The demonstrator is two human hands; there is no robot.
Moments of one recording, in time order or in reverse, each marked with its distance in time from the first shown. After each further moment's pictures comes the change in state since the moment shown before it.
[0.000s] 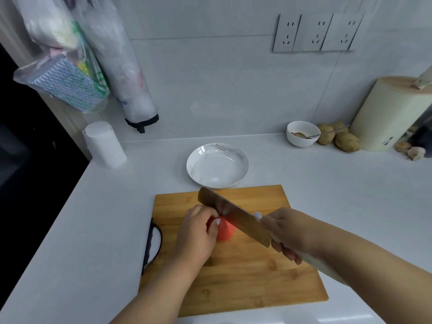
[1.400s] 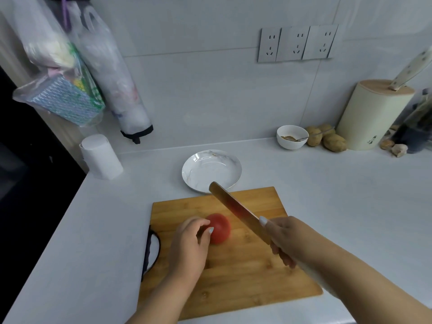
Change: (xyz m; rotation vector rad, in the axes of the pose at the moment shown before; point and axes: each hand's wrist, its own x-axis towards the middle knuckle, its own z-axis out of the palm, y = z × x) left_hand -0.024 0.001 -0.006 -0.060 0.064 -0.082; right_hand -0.010 0.030 0.021 0.281 0.204 -0.049
